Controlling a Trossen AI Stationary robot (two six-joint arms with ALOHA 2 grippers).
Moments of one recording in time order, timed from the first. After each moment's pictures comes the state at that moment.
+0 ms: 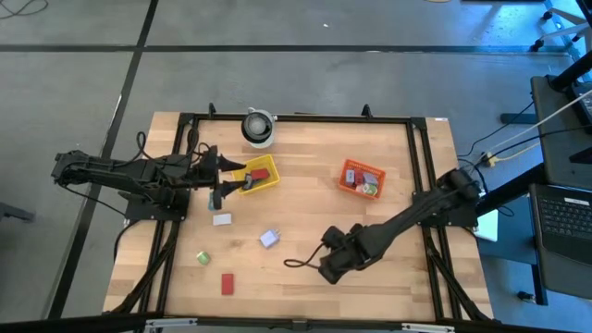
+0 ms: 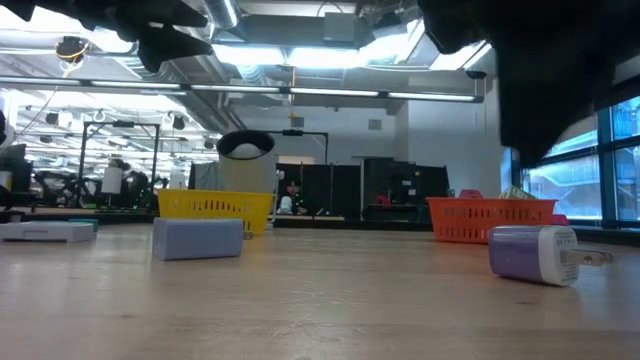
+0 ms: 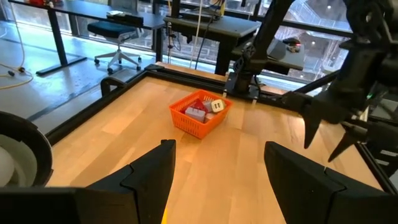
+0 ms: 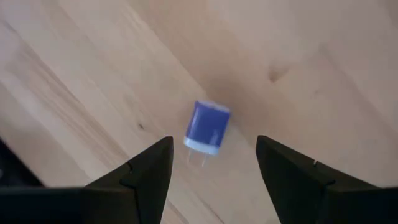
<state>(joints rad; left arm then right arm) -0.07 0.59 0.48 -0.07 -0.29 -0.22 0.55 1.87 1.40 -0.91 0.14 1.25</state>
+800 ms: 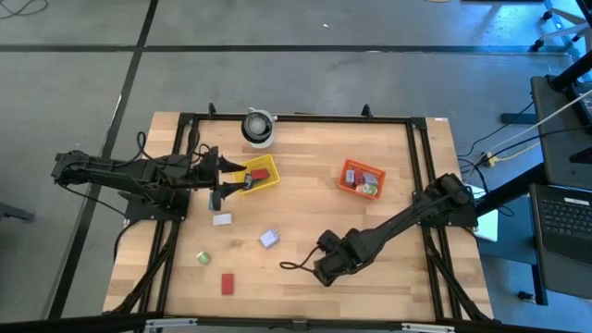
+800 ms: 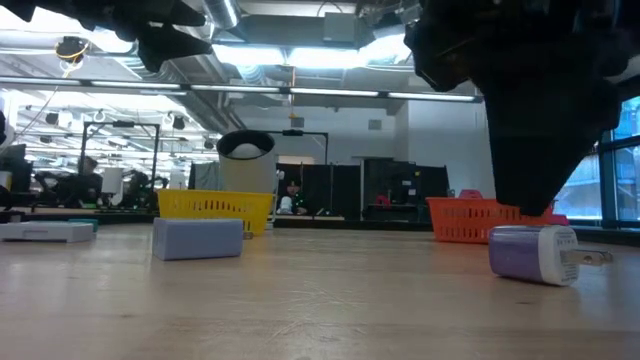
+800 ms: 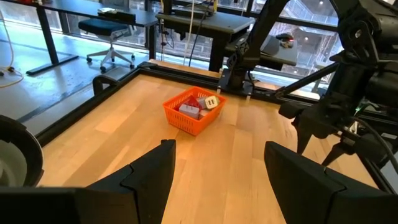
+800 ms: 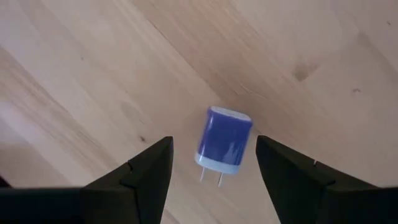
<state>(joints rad) -0.07 0.59 0.48 -0.08 -0.26 -0.21 0.55 1.96 1.41 -0.85 0.11 1.29</state>
